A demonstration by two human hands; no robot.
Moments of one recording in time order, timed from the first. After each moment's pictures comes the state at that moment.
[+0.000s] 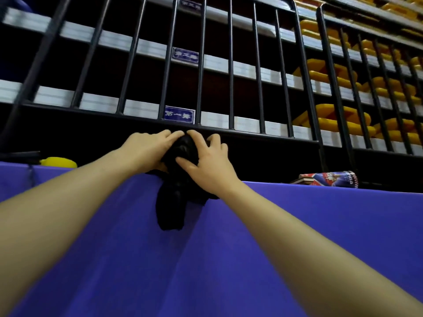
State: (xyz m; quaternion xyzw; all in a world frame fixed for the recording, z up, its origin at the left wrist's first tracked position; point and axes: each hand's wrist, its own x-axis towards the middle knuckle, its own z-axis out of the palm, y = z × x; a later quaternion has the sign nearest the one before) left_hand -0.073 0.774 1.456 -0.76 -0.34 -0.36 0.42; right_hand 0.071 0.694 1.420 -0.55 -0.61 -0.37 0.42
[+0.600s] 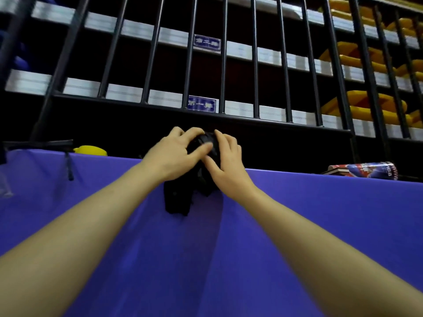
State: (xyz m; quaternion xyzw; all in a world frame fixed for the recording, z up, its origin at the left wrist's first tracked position) left_hand -0.079 0.792 1.417 -0.80 -0.23 -0.54 0.11; right_hand 0.071 0.749 1.392 -0.44 -0.66 -0.32 0.51
